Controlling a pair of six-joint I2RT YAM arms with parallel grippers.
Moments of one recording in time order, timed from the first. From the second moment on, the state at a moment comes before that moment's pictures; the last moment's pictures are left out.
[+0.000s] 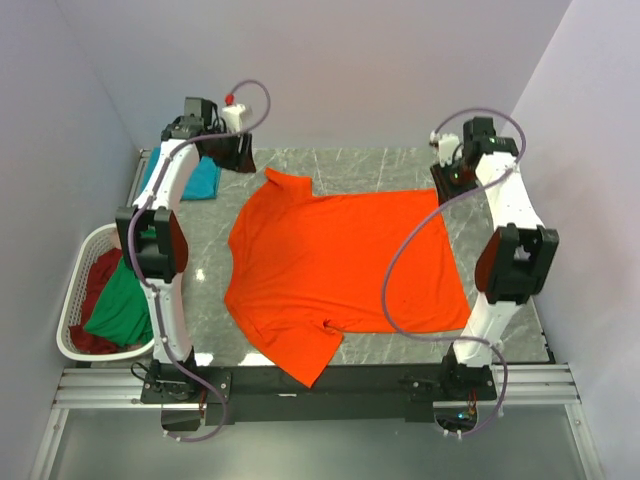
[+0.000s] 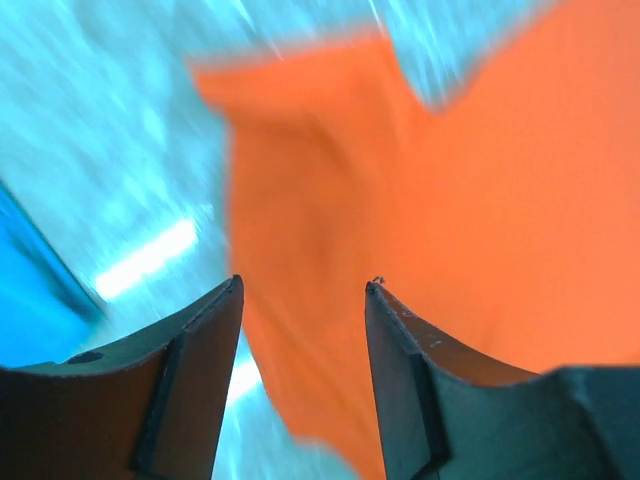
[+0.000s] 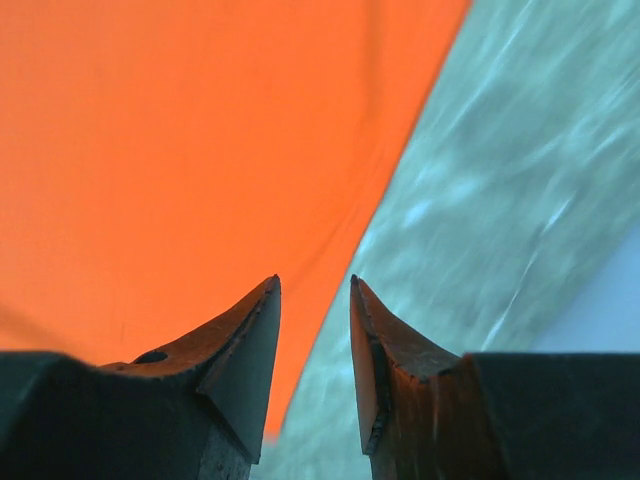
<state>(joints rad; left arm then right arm) -0.08 2.12 2.06 -0.82 0.50 0.23 -0.07 1.86 1.78 -1.10 -0.18 -0.48</state>
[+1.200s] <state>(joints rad) -0.10 2.55 2.21 -0.39 0.40 -0.13 -0.10 2.48 2.26 -0.79 -0.12 -0.21</state>
